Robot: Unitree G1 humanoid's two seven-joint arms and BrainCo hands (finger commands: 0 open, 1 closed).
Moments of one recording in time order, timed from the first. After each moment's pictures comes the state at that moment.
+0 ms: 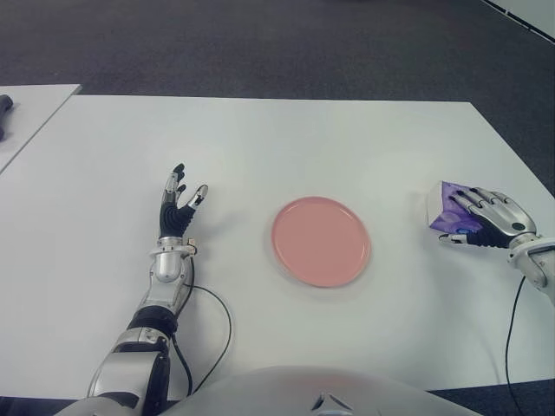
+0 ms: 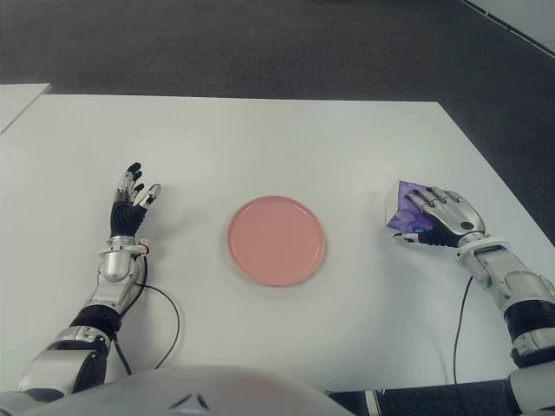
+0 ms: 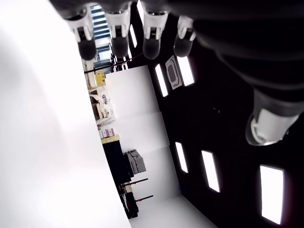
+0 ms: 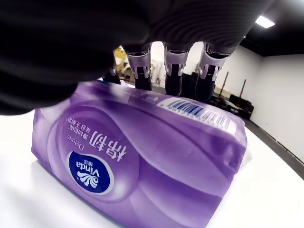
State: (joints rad) left arm -0.22 0.18 0.10 0.87 0.10 -0.80 0.23; right arm -0.25 -1.07 0.33 0.76 -0.92 -0.37 -0.33
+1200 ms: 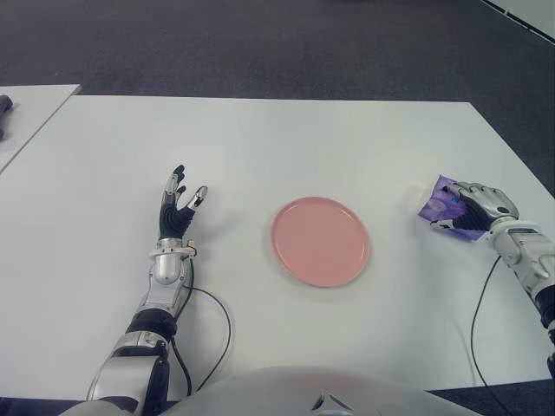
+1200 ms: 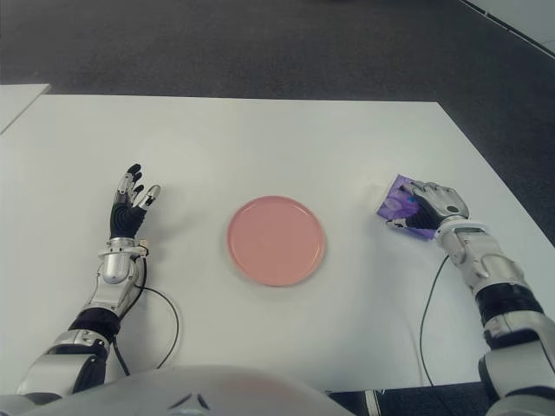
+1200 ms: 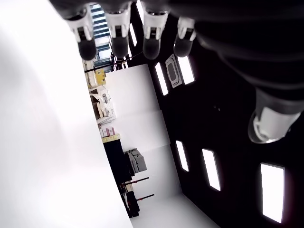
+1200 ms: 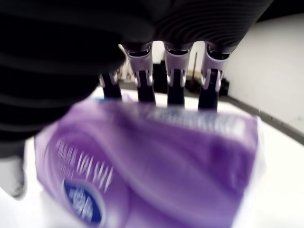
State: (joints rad) left arm -0.20 0.18 0.10 0.83 0.10 -0.78 0.23; right arm -0.26 -0.96 0.30 0.53 -0.74 -0.12 -0.10
